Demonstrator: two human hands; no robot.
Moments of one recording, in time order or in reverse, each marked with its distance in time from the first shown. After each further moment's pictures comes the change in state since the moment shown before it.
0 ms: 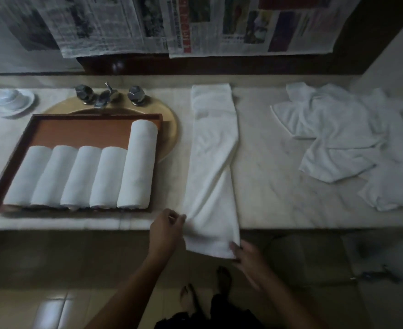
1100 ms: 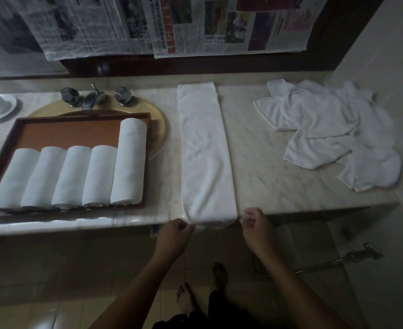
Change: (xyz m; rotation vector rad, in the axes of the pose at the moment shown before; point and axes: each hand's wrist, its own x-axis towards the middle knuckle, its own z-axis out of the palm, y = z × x) left_hand -0.026 -0.012 0.018 0.234 -0.239 0.138; right_hand 0.005 -0.018 -0.027 -0.530 0.506 -0.381
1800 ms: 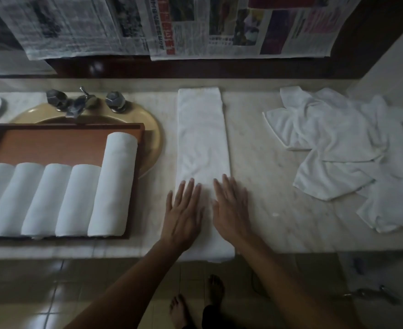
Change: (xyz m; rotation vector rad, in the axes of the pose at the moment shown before) left_hand 0.118 0.055 0.014 0.432 0.168 0.469; right_hand 0.121 -0.068 0.049 -0.700 -0.077 -0.607
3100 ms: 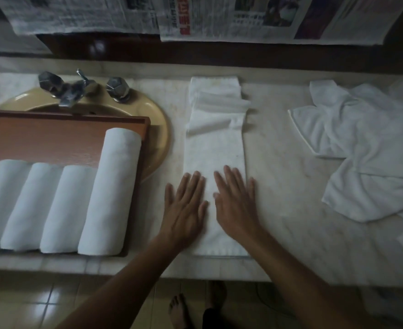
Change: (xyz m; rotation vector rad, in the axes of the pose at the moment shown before) left_hand 0.047 -0.036 0.006 -0.003 0.008 0.008; right_hand 0.063 -0.008 0.009 -0.010 0.098 -0.115
